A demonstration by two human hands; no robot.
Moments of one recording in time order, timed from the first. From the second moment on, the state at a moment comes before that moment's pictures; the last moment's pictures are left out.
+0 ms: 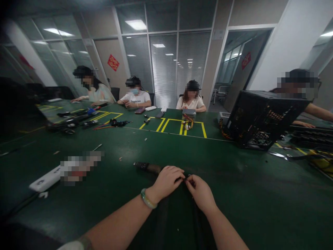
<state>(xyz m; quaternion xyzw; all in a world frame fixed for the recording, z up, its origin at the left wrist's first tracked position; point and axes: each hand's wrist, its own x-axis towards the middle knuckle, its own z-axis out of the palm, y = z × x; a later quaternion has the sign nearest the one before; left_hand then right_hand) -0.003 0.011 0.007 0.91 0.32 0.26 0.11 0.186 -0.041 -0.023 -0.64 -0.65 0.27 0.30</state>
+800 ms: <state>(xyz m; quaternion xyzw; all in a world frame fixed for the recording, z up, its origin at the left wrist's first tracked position) -0.007 0.005 0.009 0.91 0.31 0.25 0.11 0.181 -0.051 -0.014 -0.65 -0.66 0.25 0.30</state>
